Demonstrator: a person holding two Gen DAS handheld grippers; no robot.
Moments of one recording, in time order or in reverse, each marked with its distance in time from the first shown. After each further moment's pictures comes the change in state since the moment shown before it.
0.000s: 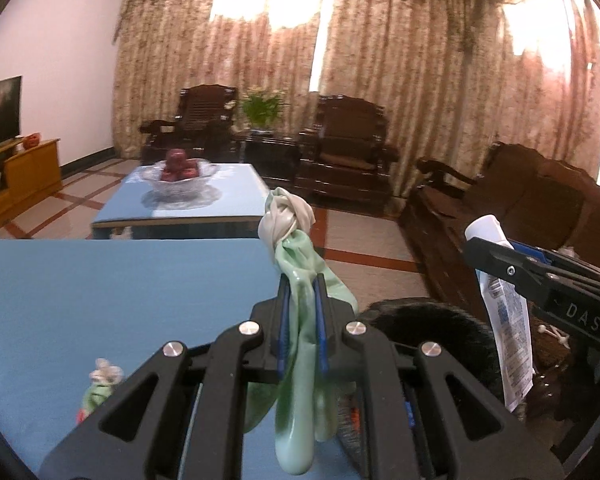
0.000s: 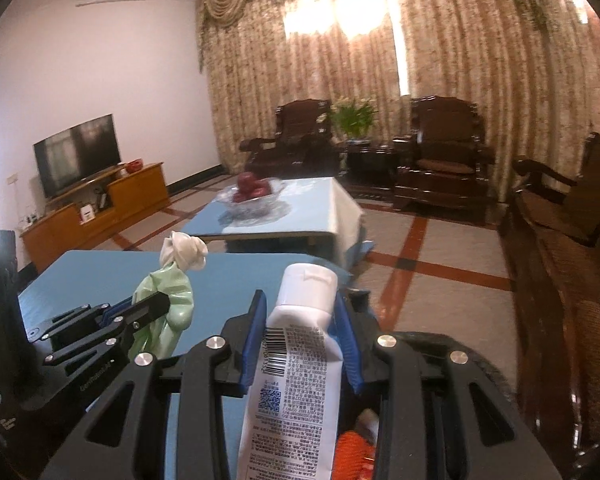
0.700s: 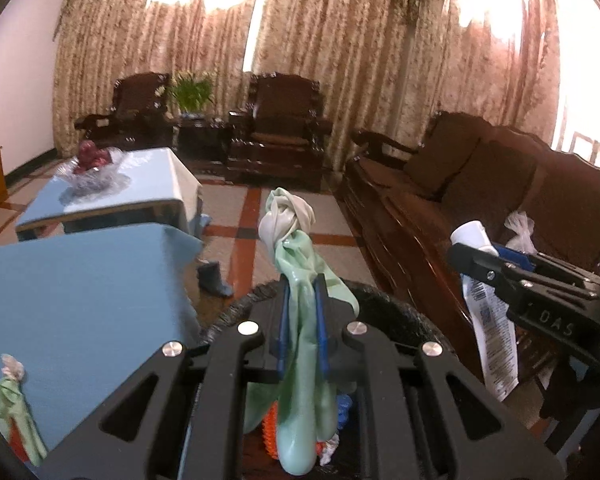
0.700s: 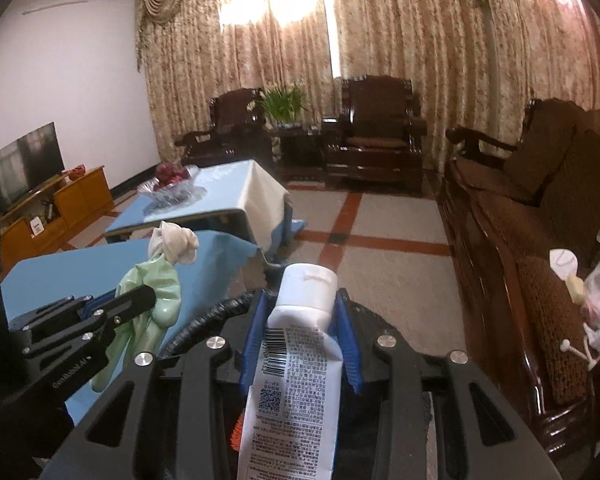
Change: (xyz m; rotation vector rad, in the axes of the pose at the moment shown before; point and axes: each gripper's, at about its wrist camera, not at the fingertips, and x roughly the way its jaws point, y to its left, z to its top) left arm 0.060 -0.120 -0.040 0.079 0.084 -0.193; right arm -0.003 -0.113 -0.040 0.091 0.063 -0.173
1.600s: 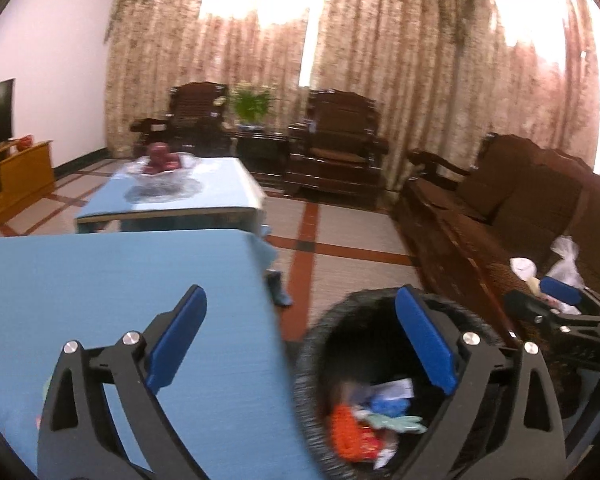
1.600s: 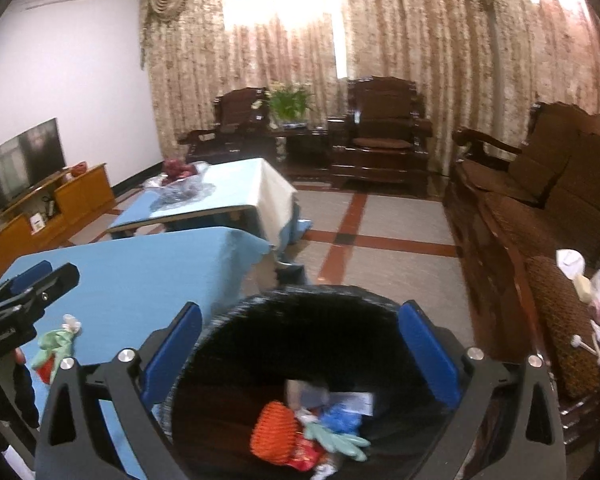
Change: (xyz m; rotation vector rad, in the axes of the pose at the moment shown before) left arm -0.064 0.091 -0.004 -0.074 -0.078 0.218; right arm 0.009 0.050 -0.008 -0.019 -0.020 0.024
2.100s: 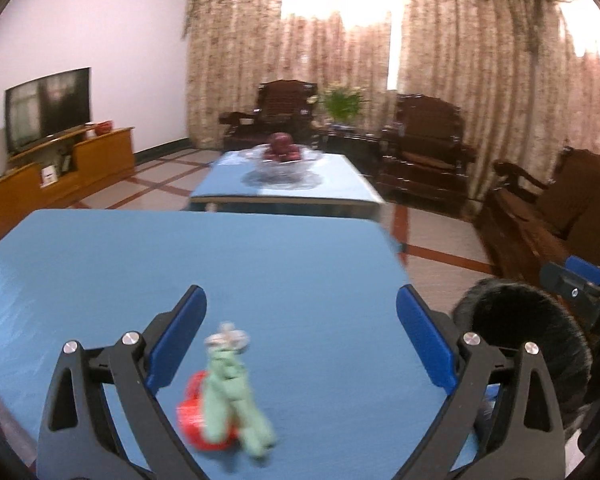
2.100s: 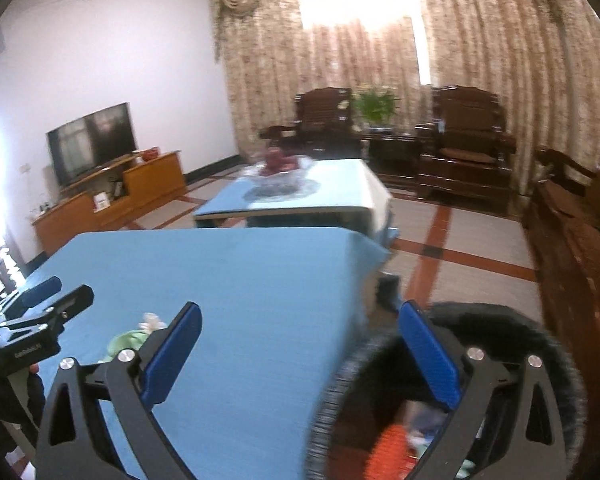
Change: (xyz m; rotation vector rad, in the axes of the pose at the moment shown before) left arm -0.069 0.144 -0.019 -0.078 0.005 0.291; right arm 0.031 0.146 -0.017 -0.105 -0.011 0.264
